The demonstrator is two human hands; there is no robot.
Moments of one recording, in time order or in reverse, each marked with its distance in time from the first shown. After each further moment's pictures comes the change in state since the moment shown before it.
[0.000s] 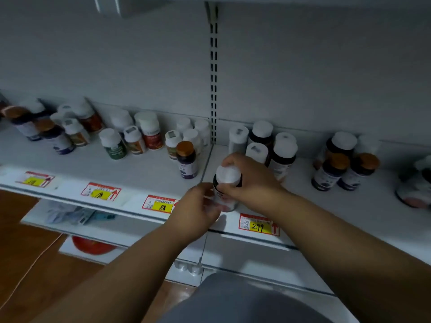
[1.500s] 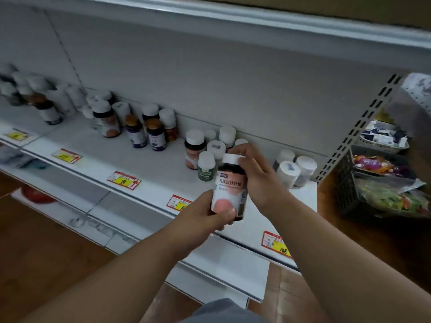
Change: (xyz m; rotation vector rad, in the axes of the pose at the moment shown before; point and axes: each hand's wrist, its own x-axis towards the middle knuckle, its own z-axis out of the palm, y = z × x) left_hand -0.071 0.411 0.469 -0.591 -0.075 -0.107; right_hand -0.299 0.336 -0.384 0.732 0.054 0.035
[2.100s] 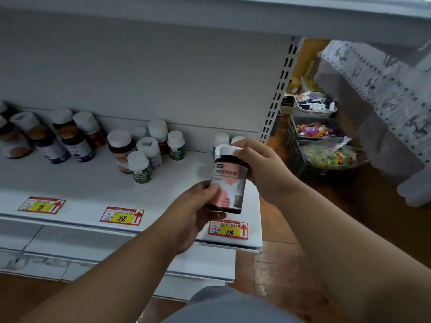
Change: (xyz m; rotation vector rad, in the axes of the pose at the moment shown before) left_hand 0.050 0.014 0.094 -0.389 -0.185 -0.146; right_hand -0.030 0.016 -0.135 0.046 0.158 0.164
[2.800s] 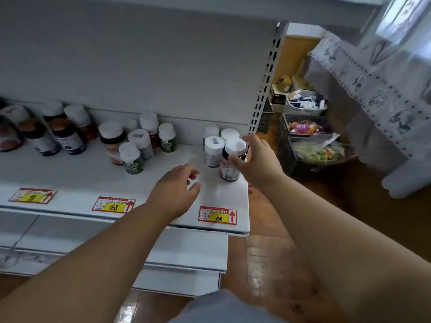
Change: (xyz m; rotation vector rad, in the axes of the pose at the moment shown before) left_hand 0.033 -0.009 -0.024 1.279 0.308 0.342; right_hand 0.009 0.039 -0.029 -0.857 0.294 -0.101
